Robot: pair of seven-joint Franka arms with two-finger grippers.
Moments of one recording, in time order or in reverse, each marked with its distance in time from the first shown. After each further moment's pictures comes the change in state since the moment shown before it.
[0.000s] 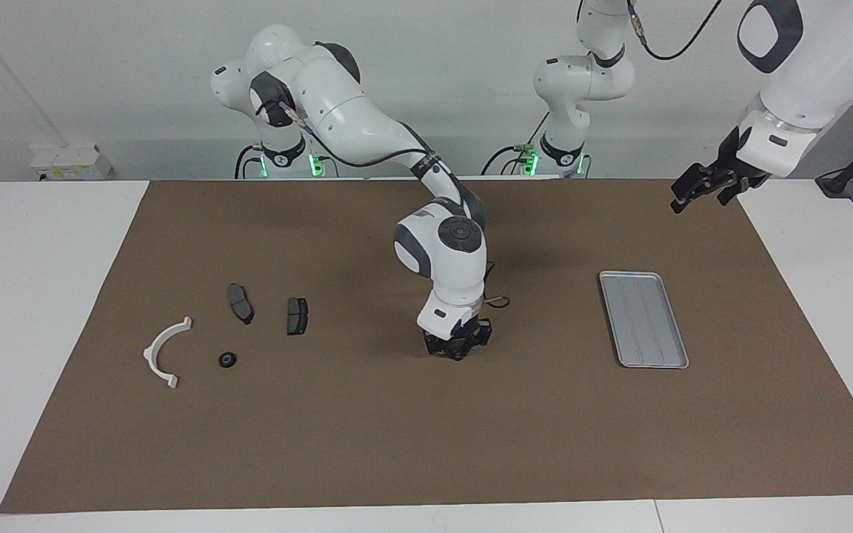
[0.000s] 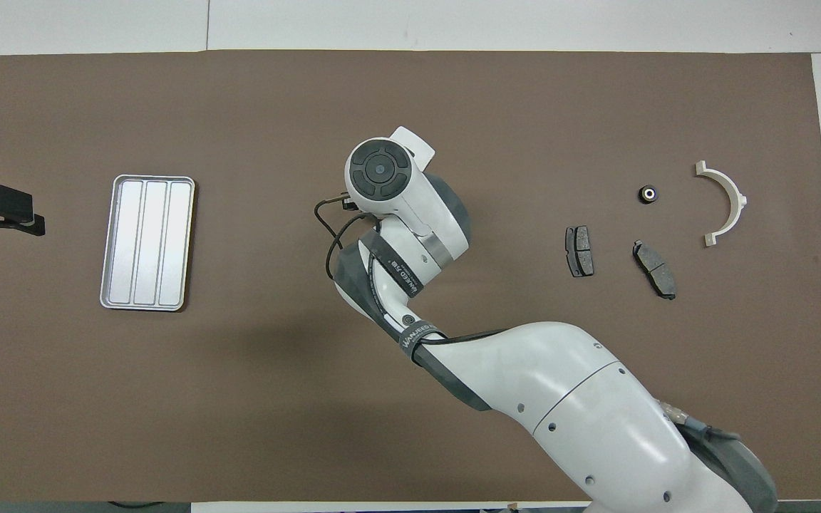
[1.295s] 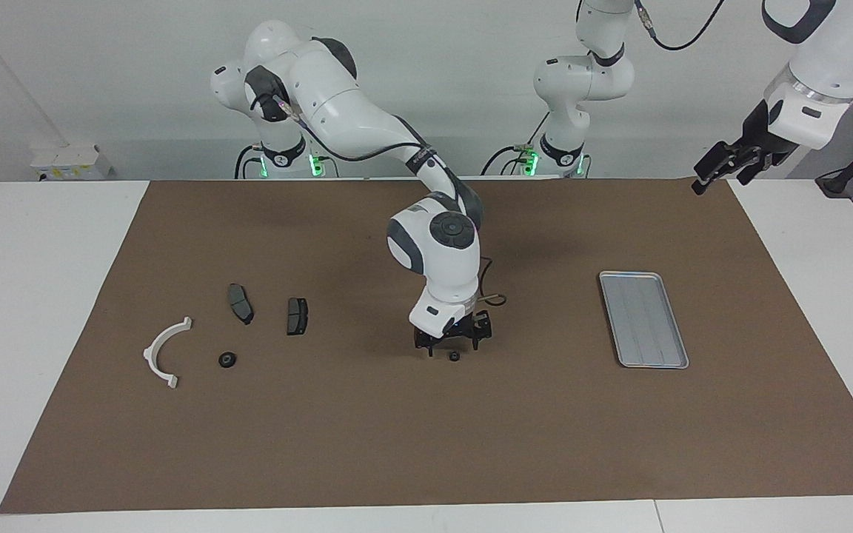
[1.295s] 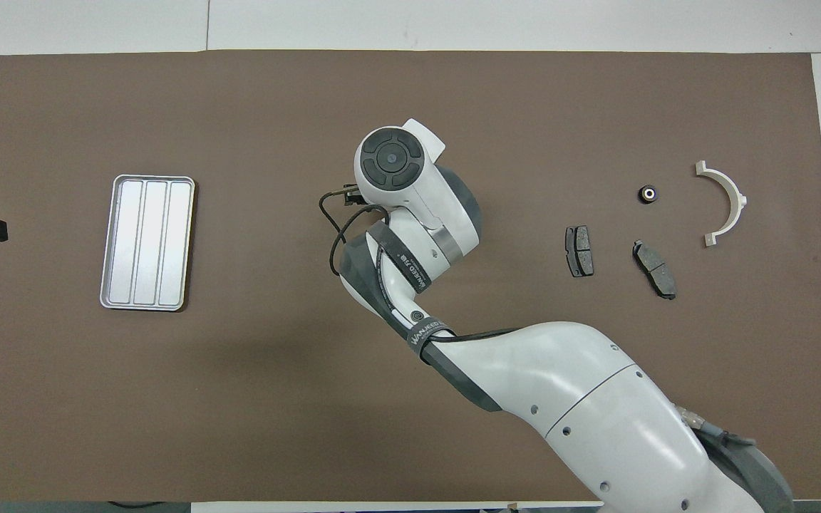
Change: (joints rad) left arm 0.012 -0.050 0.039 0.038 0.000 -0.067 -0.007; right arm -0.014 -0.031 -0.002 -0.017 0.021 -0.019 0.000
